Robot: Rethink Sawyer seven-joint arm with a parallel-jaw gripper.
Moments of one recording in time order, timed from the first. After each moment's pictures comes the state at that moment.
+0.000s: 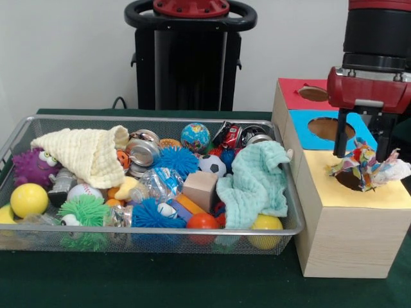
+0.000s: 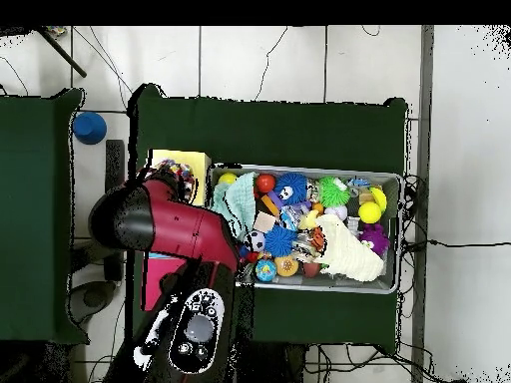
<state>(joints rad) 0.26 -0.56 -0.28 1.57 0.44 0.26 1.71</state>
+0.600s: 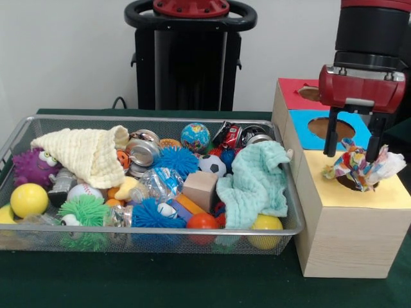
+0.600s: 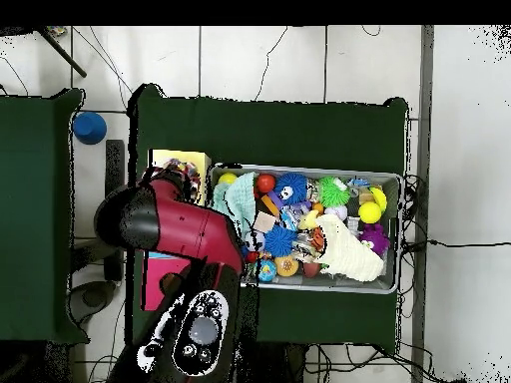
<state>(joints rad) 0.25 -0.56 -0.30 1.57 0.44 0.26 1.71</state>
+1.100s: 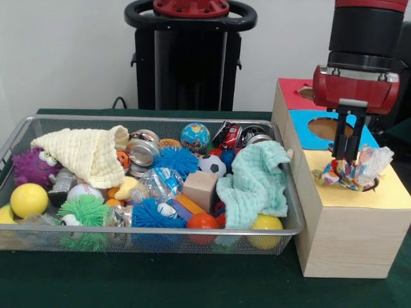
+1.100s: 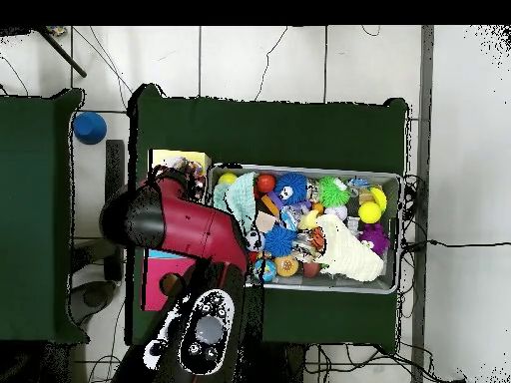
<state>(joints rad) 0.24 -0.56 -0.30 1.57 0.44 0.26 1.71</state>
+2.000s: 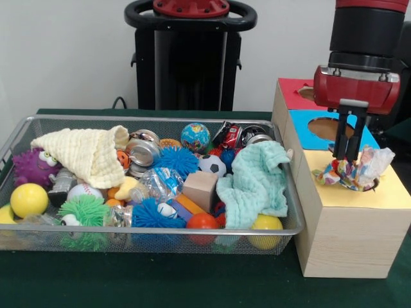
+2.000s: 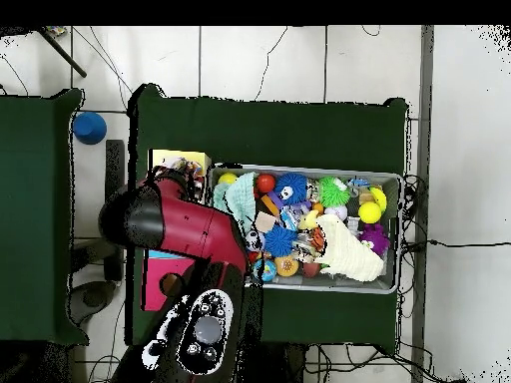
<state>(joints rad) 0.24 -0.56 -0.30 1.57 0.44 0.26 1.71</state>
